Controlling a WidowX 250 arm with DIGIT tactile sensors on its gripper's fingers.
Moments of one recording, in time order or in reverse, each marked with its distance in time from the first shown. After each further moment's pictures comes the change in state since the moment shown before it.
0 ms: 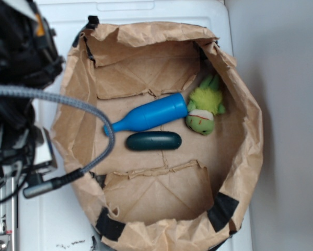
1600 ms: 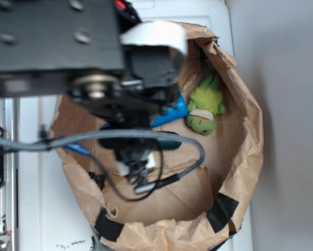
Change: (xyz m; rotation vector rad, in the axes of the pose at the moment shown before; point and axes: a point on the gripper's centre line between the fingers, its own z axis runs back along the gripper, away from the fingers) arm 0.076 -0.020 -0.077 0.027 -0.045 -0.042
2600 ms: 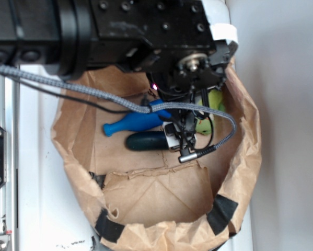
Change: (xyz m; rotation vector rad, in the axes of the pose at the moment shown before) arm 0.038 0.018 -0.055 -0.017 0.032 0.013
